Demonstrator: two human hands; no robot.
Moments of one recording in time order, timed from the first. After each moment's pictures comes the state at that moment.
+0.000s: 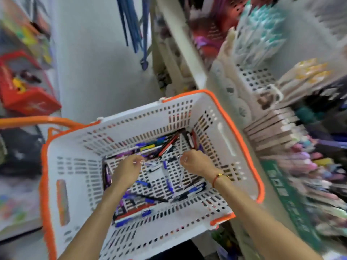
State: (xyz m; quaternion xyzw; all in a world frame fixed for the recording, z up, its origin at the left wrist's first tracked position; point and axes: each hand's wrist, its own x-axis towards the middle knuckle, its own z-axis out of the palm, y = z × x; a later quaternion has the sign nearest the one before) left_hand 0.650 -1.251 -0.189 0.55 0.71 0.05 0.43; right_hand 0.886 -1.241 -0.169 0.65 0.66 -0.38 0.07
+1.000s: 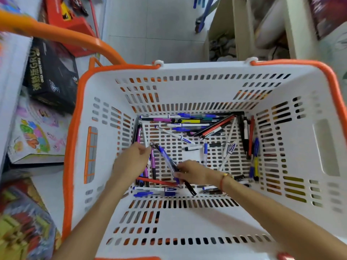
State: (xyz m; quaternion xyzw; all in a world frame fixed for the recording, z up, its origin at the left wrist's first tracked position) left_hand 0.581 -1.311 -0.235 0.42 0.80 0.04 0.43; right_hand 0.776 -1.270 -0.255 0.42 0.66 -0.58 0.23
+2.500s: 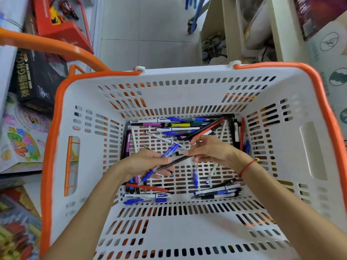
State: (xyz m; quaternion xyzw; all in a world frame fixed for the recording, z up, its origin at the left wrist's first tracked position) left_hand 0.609 -1.272 -0.216 0.27 0.57 0.06 0.77; right_hand 0.822 -1.201 -0.209 0.57 0.33 -0.75 0.01
